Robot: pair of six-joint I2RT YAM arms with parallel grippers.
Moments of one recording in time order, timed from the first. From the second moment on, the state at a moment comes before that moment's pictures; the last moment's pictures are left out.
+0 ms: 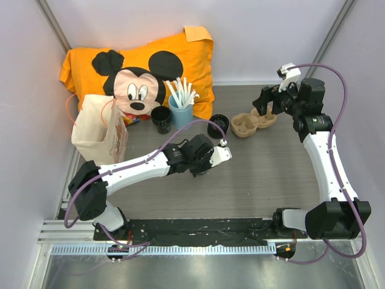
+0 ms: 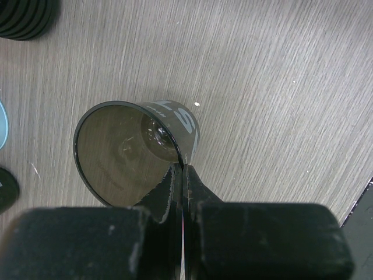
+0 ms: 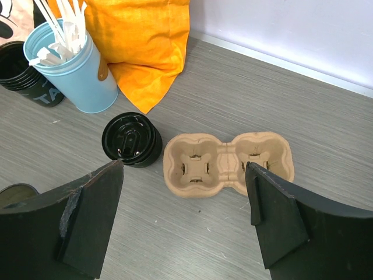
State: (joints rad) left arm -1.02 1.56 1.19 -0.52 -0.03 0.31; right arm -0.02 1.25 1.27 -0.35 -0.43 -0.12
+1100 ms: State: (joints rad) left arm -1.05 1.58 1.17 -0.52 -0.02 0.31; right arm -0.02 1.25 1.26 -0.35 -0.46 -0.11
